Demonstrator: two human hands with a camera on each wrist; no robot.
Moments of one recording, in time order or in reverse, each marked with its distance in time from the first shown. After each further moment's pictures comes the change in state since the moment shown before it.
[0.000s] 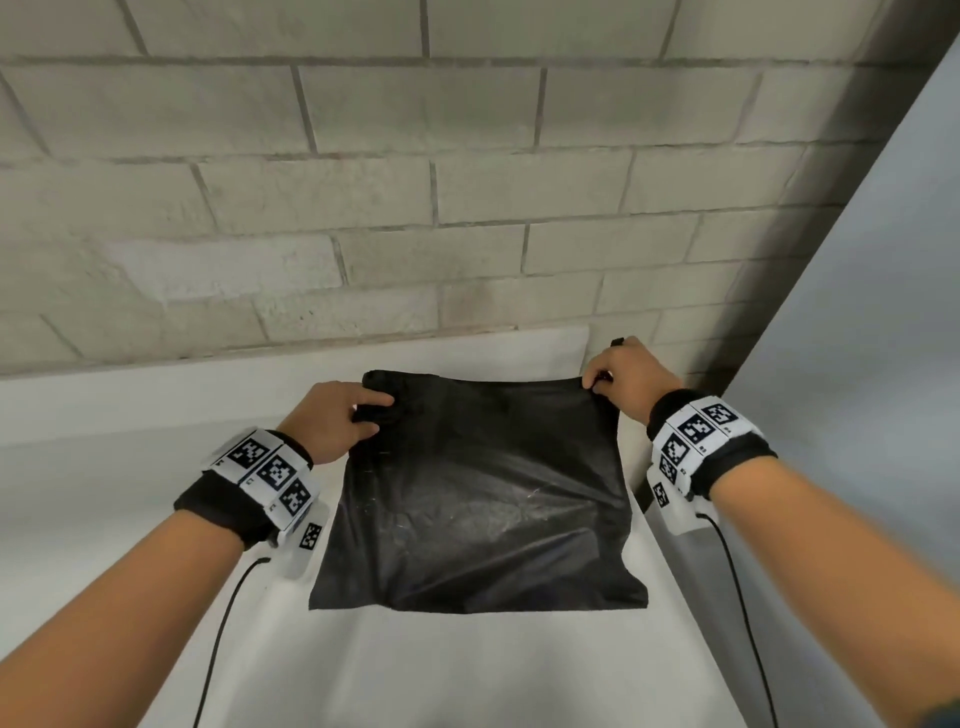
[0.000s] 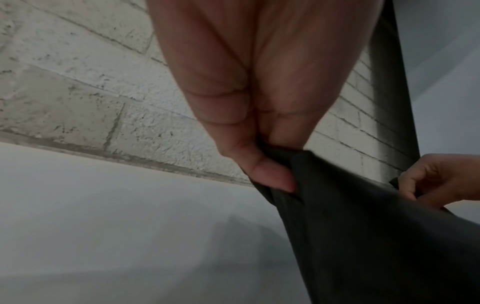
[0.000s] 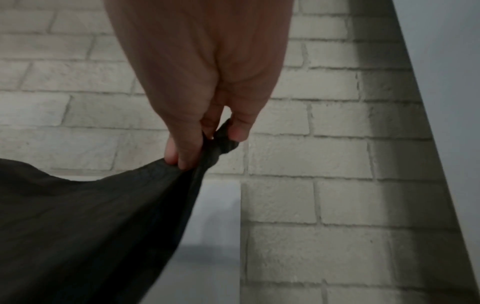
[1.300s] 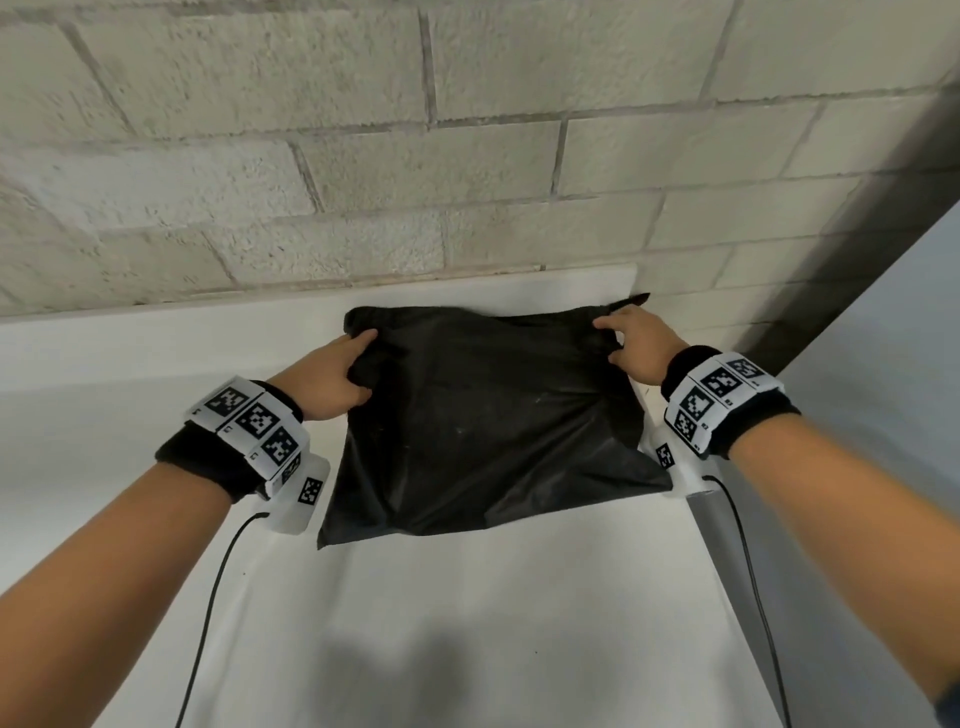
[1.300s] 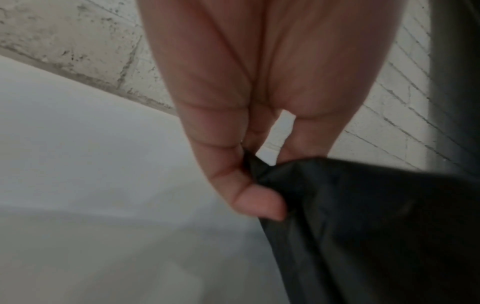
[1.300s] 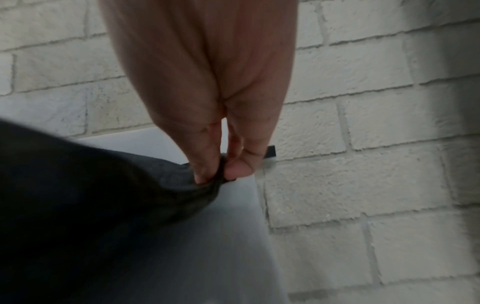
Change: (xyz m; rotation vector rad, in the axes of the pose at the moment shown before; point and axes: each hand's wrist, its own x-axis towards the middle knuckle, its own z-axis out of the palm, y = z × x) left_hand 0.056 -0.034 0.025 0.026 -0.270 -0.180; right_hand 0.063 0.020 0.055 0.074 -0.174 0.032
